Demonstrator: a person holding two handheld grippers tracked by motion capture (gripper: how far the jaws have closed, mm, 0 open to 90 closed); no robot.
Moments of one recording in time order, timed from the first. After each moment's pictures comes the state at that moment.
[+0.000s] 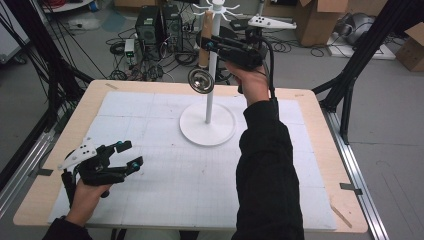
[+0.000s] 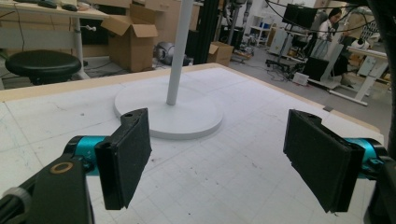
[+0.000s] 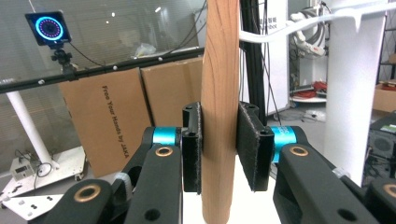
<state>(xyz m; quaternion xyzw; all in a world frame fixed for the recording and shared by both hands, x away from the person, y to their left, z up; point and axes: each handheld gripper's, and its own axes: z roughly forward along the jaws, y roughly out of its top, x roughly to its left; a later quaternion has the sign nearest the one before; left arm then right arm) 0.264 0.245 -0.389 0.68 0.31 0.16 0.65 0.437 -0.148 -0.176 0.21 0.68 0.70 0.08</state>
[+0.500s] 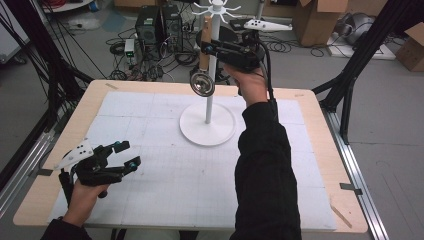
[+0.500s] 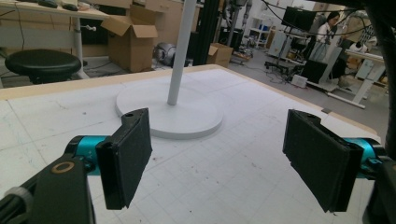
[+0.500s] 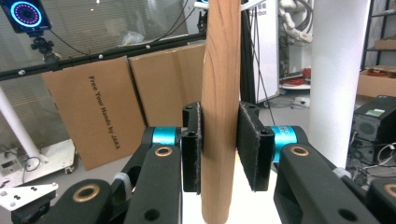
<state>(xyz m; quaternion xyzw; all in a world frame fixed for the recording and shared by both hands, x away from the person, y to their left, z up) 0.263 0.252 -0.390 0.68 0.32 0.16 0.65 0.437 -0.146 -0.184 0.23 0.69 0.67 0.10</state>
